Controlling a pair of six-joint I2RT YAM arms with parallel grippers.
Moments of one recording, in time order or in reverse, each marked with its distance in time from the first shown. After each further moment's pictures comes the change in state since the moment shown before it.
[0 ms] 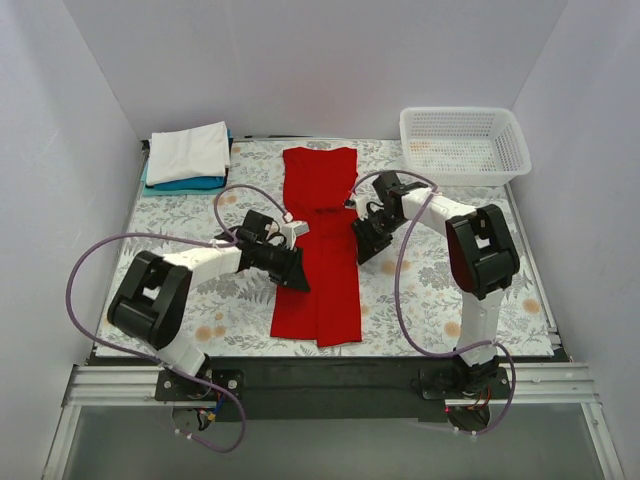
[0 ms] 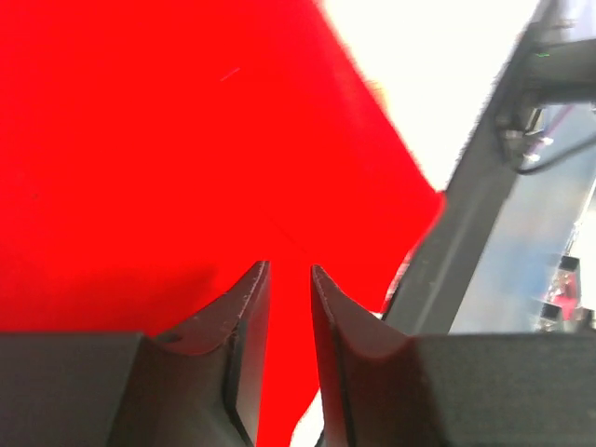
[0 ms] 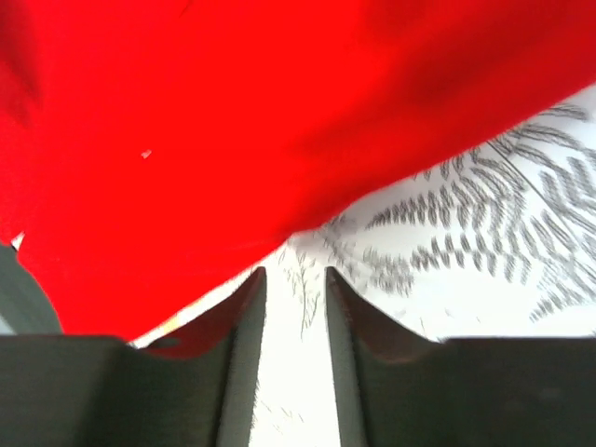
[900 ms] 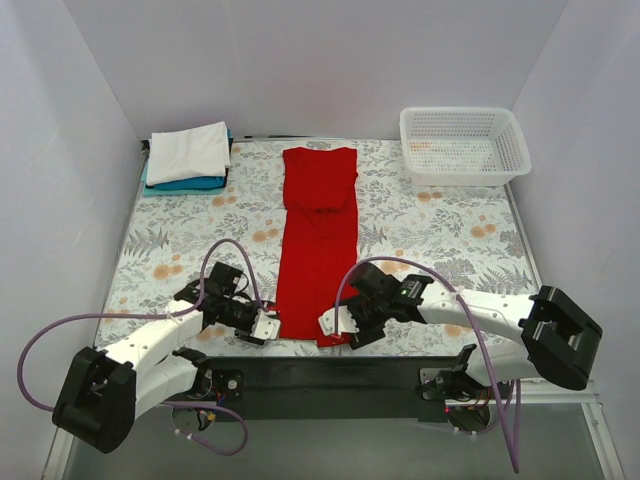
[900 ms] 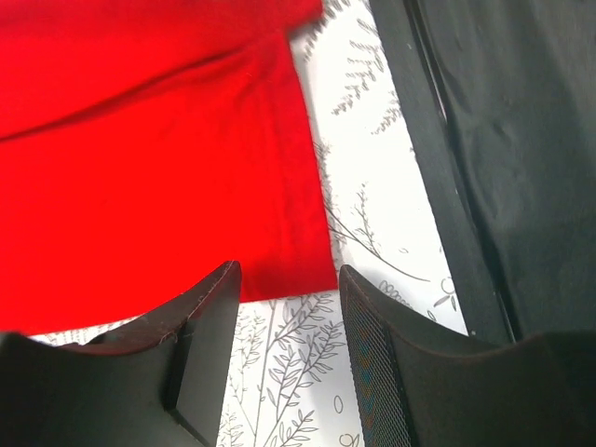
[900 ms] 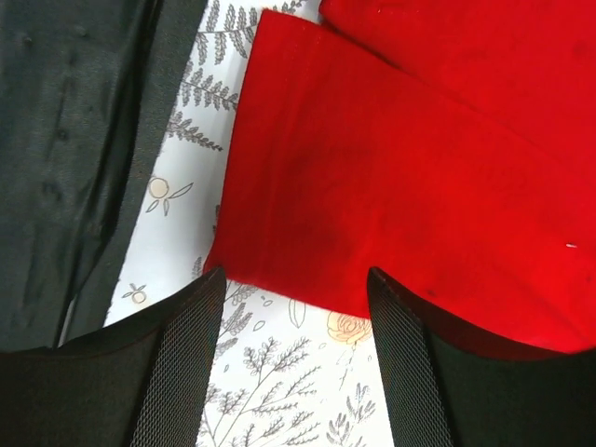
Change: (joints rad) left arm 0.021 -0.629 -0.424 -0.329 0.024 1.454; right arm 0.603 -0.711 -0.698 0.261 0.229 -0.665
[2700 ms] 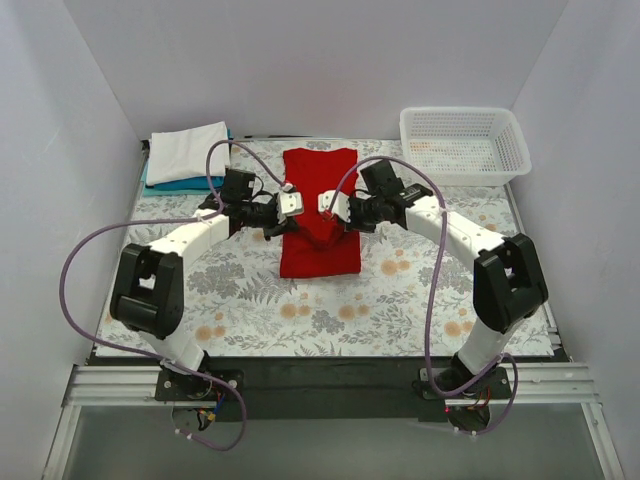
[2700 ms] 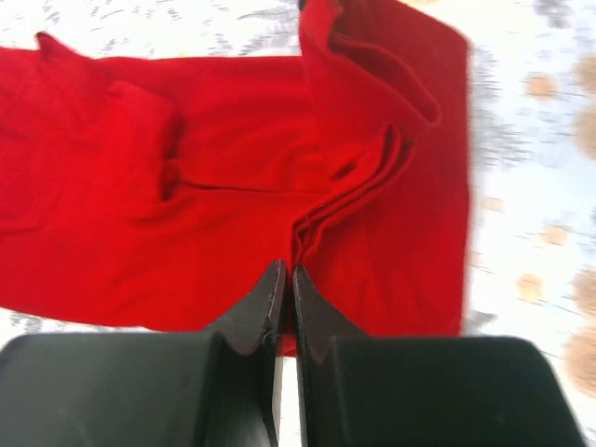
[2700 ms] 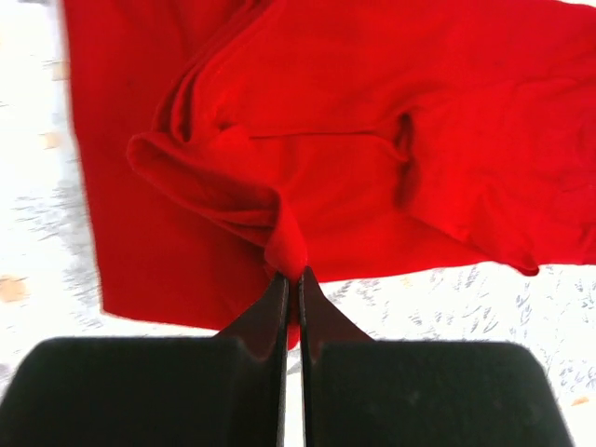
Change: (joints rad) left arm 0.109 0.607 0.677 0.282 0.026 -0.468; right arm -0.436 0.384 0.609 -0.052 -0.084 -0.057
